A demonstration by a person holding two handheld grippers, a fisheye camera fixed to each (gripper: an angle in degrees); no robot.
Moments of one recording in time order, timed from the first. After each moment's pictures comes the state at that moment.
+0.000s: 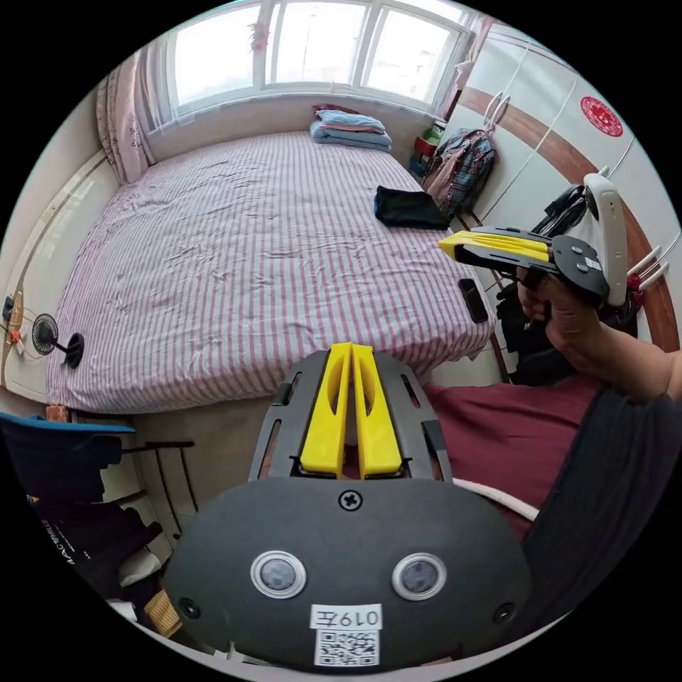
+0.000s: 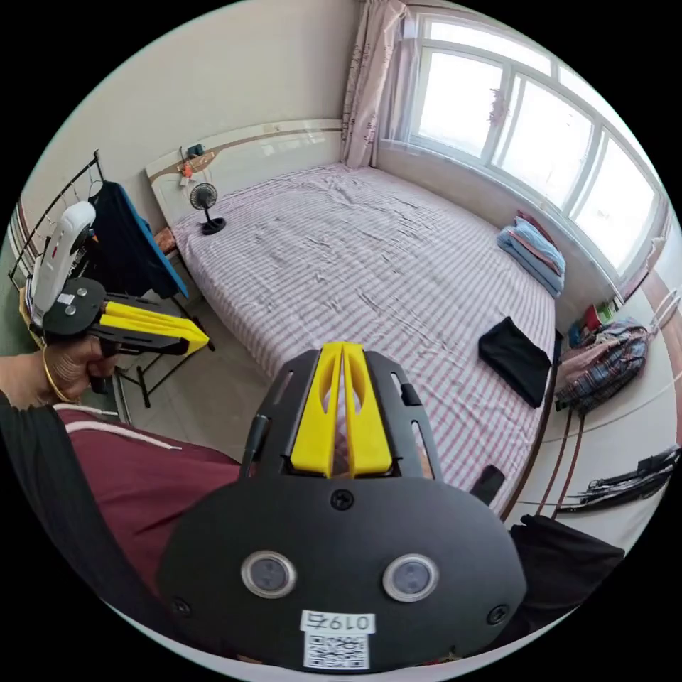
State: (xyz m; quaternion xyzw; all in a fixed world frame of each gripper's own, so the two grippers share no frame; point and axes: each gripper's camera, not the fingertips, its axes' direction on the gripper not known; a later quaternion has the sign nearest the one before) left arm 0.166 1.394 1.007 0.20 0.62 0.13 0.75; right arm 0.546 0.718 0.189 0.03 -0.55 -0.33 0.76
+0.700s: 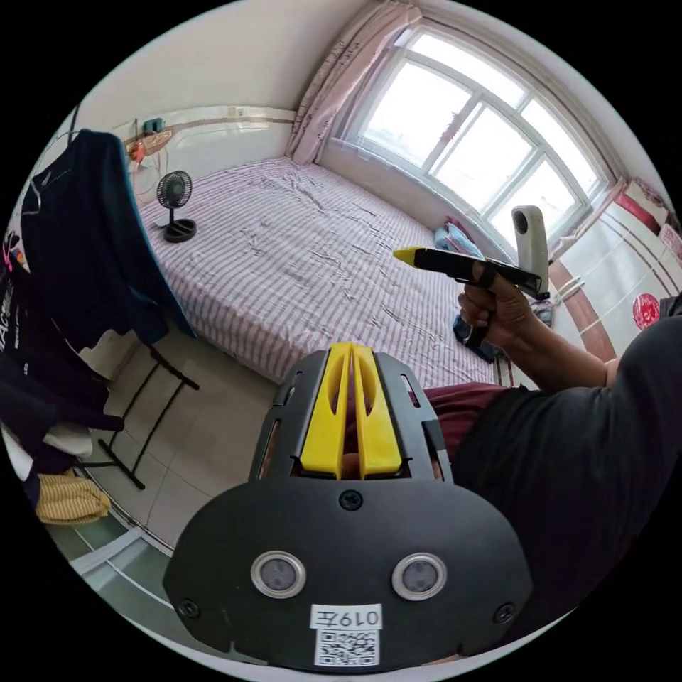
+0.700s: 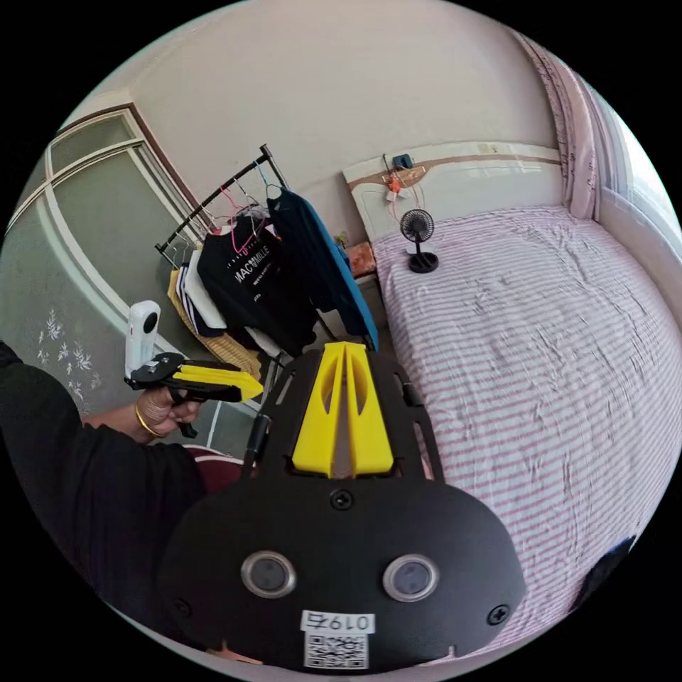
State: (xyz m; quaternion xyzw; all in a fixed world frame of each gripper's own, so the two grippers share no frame) left arm -0.099 1.585 1.301 0.14 0.66 -0.19 0.71; right arm 0.333 0.643 -0.046 0.03 -0.78 -0.45 0.43
